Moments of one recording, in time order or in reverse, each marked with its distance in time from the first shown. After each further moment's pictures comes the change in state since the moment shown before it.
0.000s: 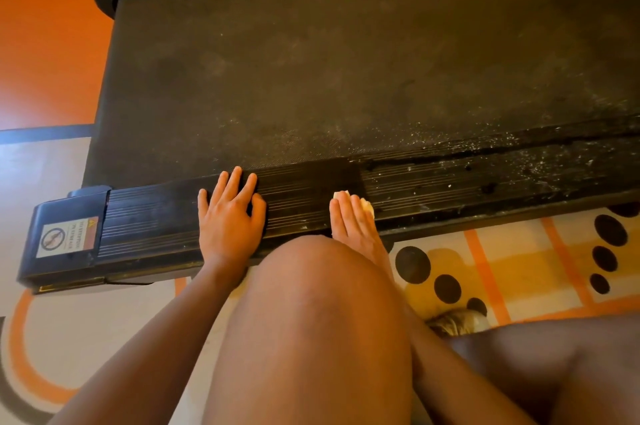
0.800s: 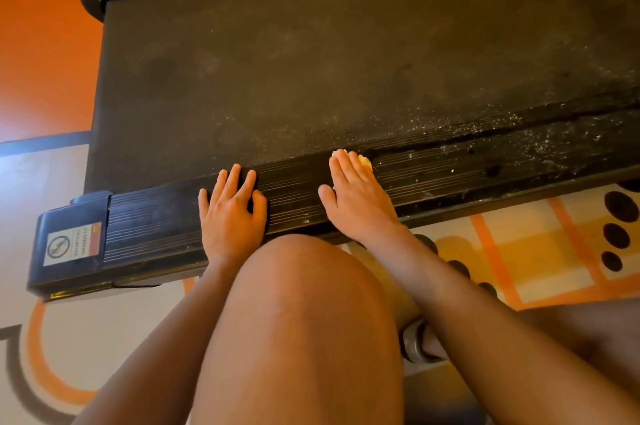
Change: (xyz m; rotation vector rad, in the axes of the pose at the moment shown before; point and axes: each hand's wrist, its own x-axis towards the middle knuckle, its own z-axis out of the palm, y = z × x) left_hand 0.001 0.004 -0.003 0.012 -0.003 -0.025; right_hand 0.049 0.006 -0.042 0.072 -0.031 0.040
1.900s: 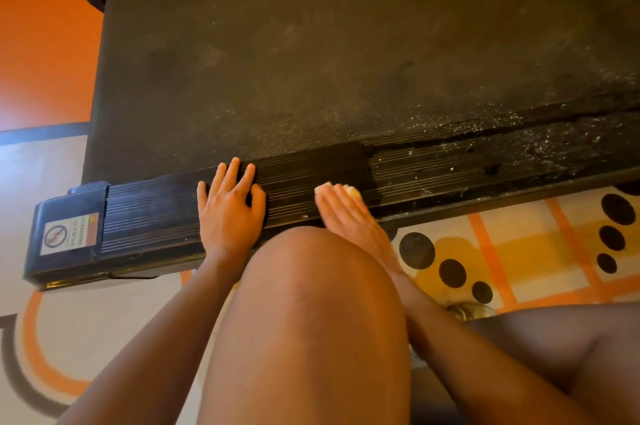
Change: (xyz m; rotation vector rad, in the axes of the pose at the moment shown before) left_hand -0.002 0.001 -0.001 -0.003 0.005 0.007; right_hand -0.053 0.008 0.042 -0.086 0.018 -0.281
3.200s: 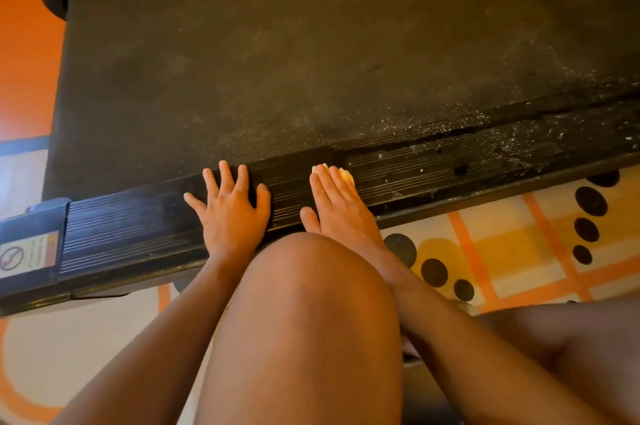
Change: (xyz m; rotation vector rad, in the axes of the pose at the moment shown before) left_hand 0.011 0.058 0.012 0.148 -0.188 -0.079; right_hand 0.019 0.020 -0.036 0.112 -0.030 0.212
